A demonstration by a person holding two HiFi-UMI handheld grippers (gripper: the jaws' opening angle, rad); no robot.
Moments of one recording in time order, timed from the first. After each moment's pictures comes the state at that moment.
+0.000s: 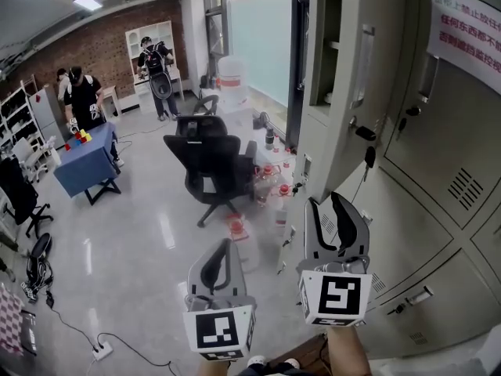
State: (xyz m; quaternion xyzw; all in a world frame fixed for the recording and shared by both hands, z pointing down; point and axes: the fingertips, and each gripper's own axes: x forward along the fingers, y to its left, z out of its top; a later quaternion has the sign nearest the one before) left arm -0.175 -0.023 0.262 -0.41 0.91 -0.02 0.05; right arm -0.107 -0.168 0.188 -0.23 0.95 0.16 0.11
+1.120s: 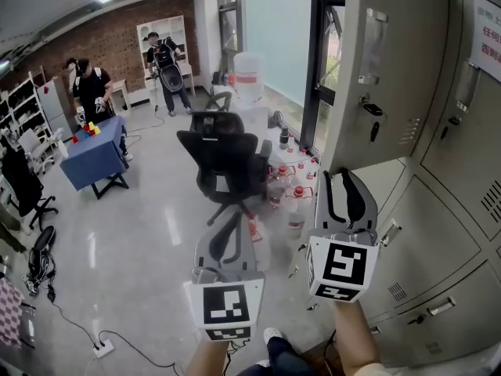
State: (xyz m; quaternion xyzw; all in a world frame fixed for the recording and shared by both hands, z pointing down) left arm -0.255 -0.030 0.249 -0.42 0.90 -0.05 0.07; right arm -0.194 -0.180 0.188 -0.27 0.94 0.16 0.12
